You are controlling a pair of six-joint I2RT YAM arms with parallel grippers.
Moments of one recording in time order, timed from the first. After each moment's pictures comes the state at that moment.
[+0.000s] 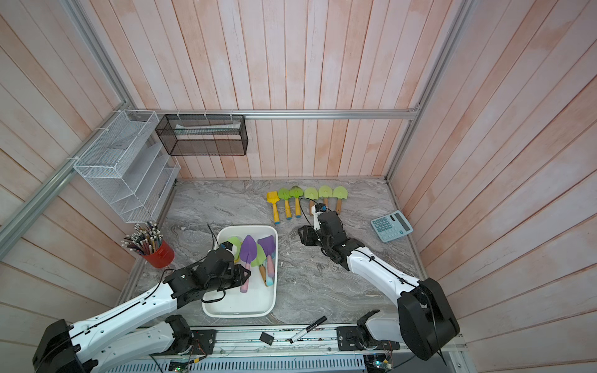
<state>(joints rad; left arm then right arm) -0.77 0.93 0.58 -0.47 0.05 -0.90 0.54 1.29 0.76 -0.06 -0.16 0.51</state>
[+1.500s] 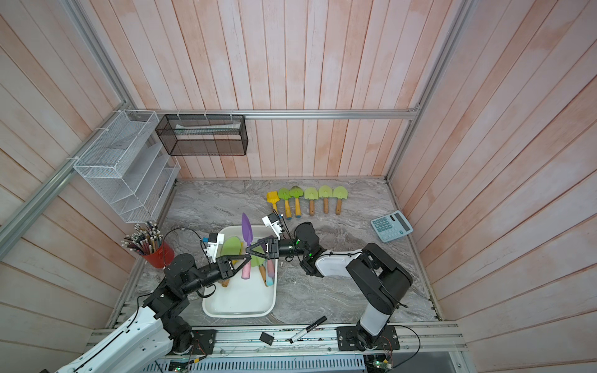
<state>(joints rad) -0.56 0.65 0.34 0.14 0.49 -1.03 0.80 1.70 0.74 1.08 -0.92 1.17</state>
